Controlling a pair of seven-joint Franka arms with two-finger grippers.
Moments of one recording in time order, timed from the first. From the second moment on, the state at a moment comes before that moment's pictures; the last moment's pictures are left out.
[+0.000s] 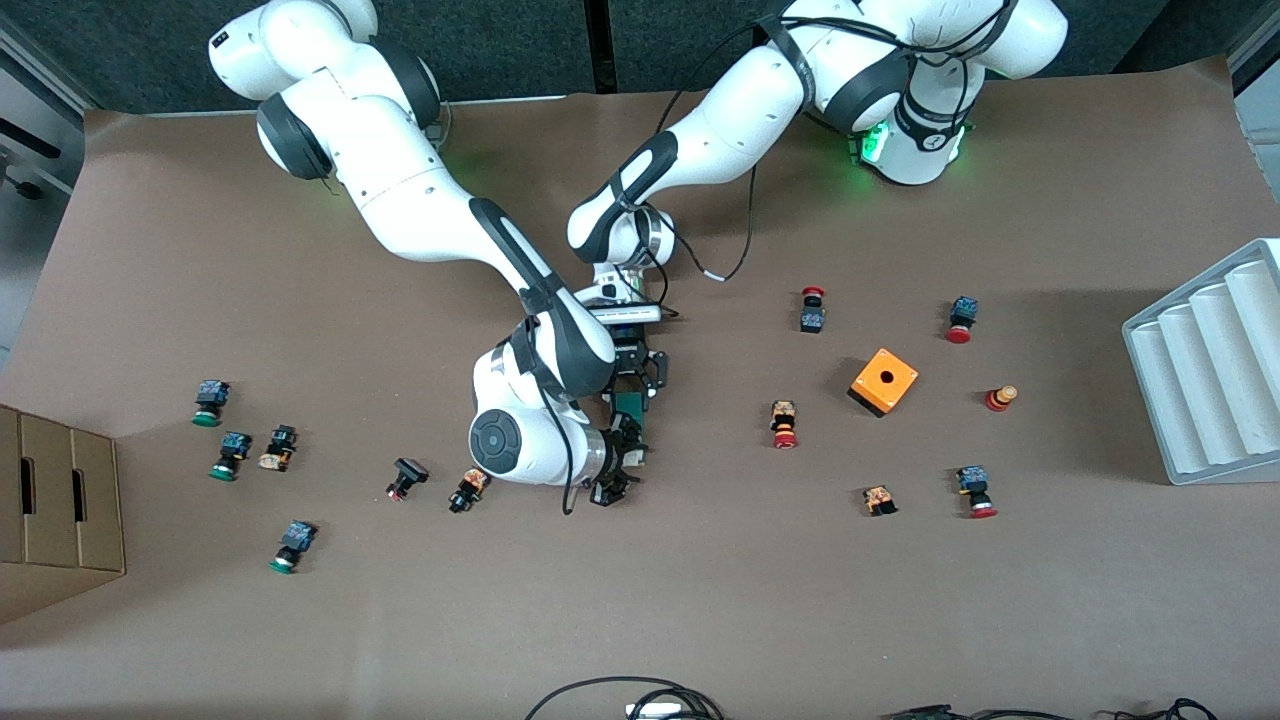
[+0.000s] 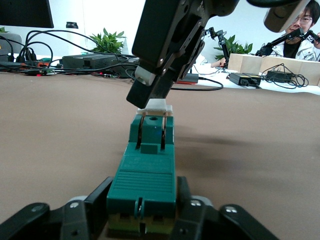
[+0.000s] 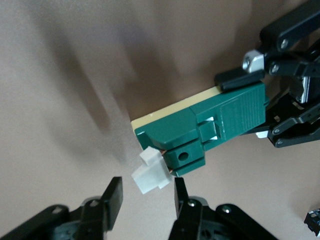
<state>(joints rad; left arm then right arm) -0.96 1.06 -0.19 -1.54 1.91 1.87 -2.62 0.61 0.99 -0.08 -1.14 0.59 2.18 2.16</state>
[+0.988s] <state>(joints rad) -0.96 1.06 -0.19 -1.54 1.90 1.86 -2.59 0.61 0.99 -0.08 -1.14 0.59 2.17 2.16</state>
